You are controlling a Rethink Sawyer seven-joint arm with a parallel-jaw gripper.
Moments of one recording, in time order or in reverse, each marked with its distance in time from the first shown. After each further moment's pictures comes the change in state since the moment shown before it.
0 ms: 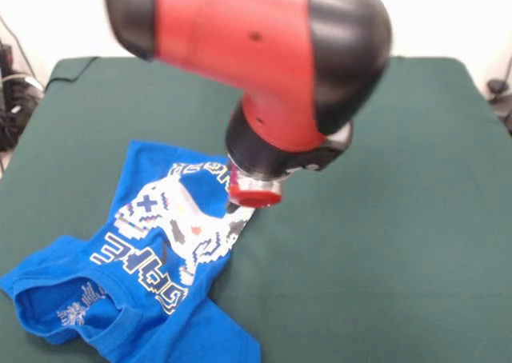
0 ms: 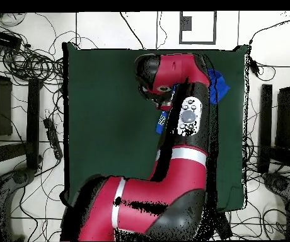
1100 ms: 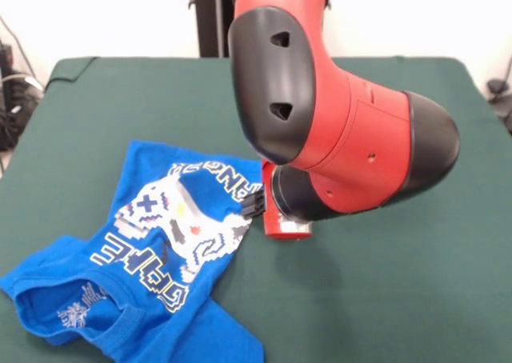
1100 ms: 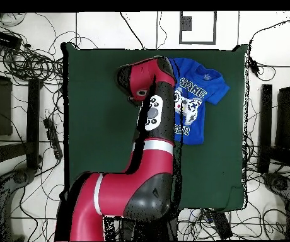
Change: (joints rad) arm 0.090 0.237 -0.113 -0.237 -0.050 0.108 0.000
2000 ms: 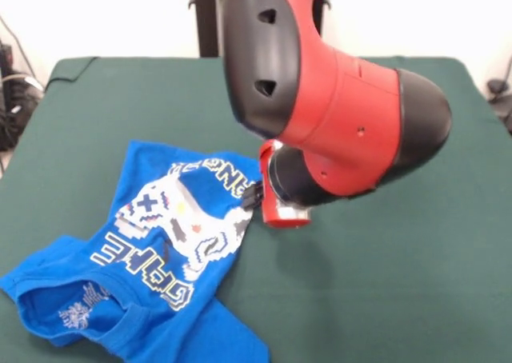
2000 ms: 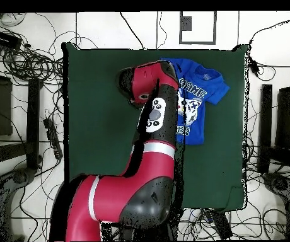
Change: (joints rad) arm 0.009 -0.090 -0.002 0.167 0.035 -0.099 0.000
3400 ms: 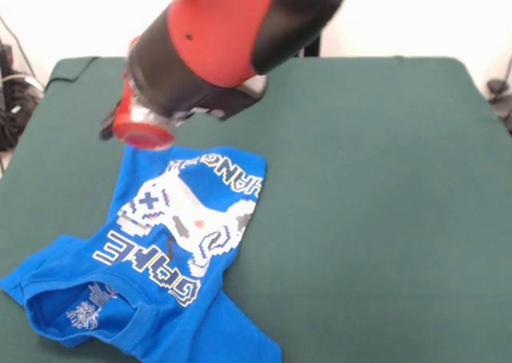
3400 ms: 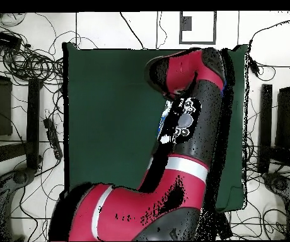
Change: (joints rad) arm -0.077 -0.217 -0.114 0.110 -0.130 -0.122 0.000
